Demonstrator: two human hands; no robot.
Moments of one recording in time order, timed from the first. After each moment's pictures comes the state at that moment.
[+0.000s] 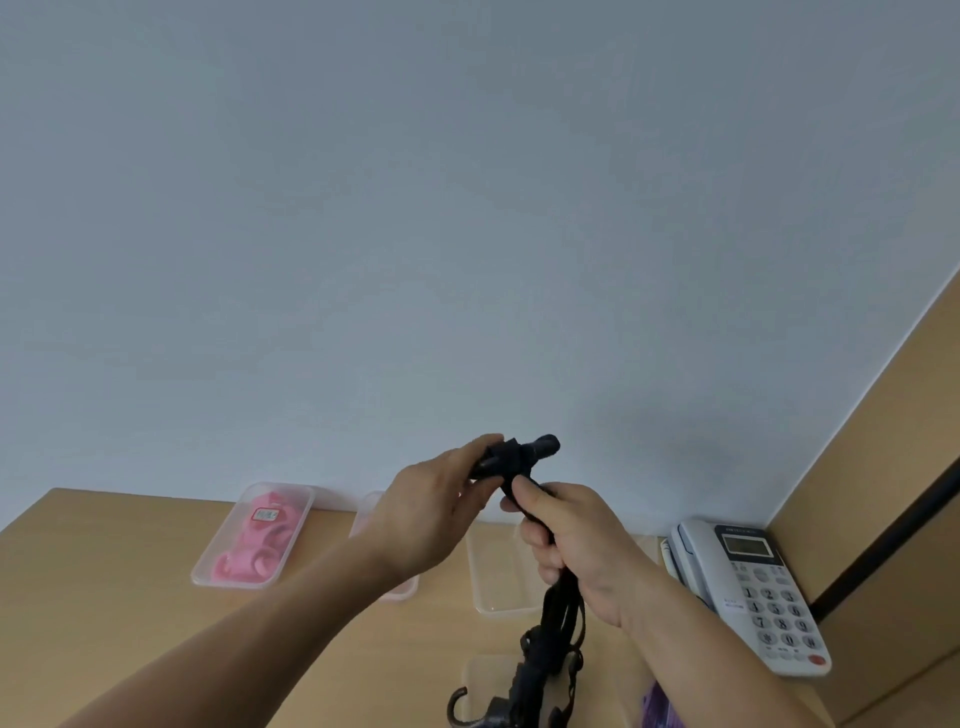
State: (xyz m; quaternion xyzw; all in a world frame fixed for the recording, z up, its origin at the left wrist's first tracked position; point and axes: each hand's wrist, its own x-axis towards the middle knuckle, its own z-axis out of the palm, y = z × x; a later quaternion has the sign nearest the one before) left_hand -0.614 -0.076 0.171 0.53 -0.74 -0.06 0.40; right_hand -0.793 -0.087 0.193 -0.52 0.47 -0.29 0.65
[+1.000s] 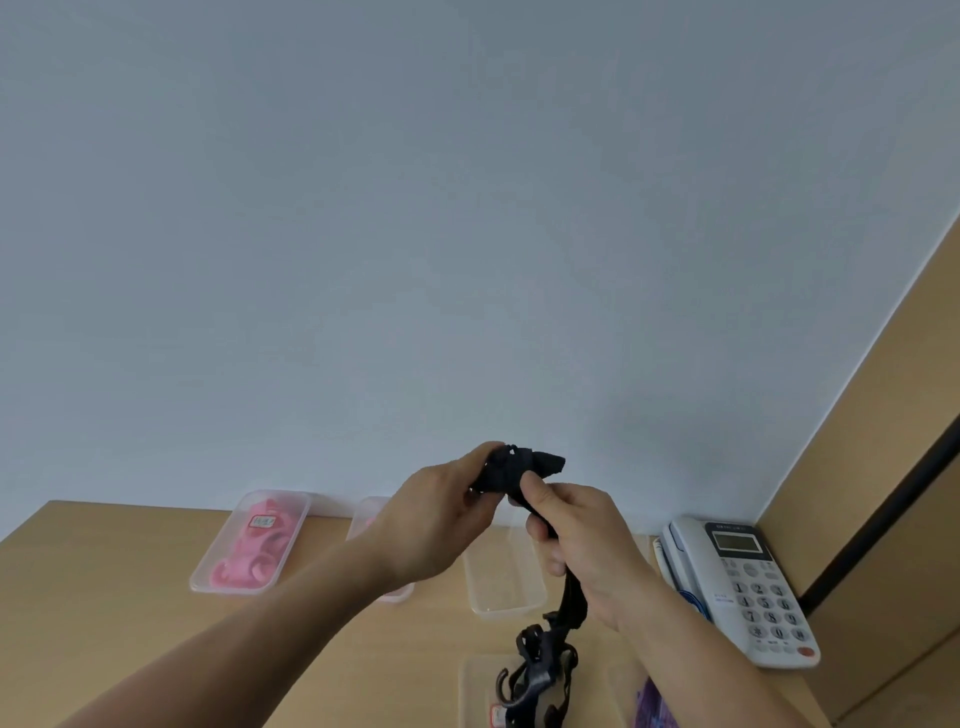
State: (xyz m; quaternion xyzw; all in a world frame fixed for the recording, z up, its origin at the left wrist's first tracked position) left_hand -0.626 -0.060 0.186 0.51 -0.76 -0.16 0.37; right_hand -0.803 -0.079 0.187 -0.54 0.47 -0.38 0.59
